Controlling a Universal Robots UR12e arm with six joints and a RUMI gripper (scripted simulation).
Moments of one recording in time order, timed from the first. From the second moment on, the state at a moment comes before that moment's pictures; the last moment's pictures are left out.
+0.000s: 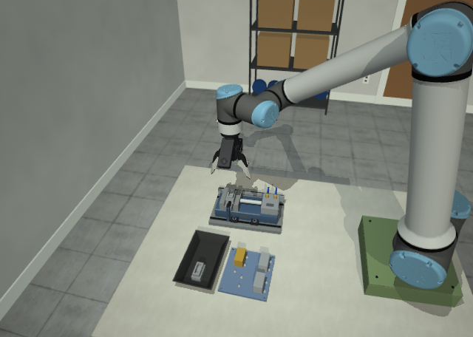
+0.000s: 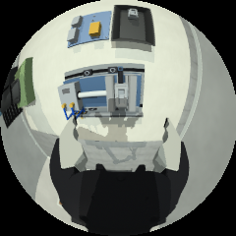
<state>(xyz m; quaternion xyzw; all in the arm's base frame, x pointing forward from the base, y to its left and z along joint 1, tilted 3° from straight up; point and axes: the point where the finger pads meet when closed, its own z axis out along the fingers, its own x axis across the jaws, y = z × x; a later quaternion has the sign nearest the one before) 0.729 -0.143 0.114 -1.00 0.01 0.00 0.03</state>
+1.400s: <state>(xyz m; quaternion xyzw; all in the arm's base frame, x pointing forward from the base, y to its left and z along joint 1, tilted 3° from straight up) 0.729 -0.142 0.114 -1.00 -0.01 0.00 0.03</state>
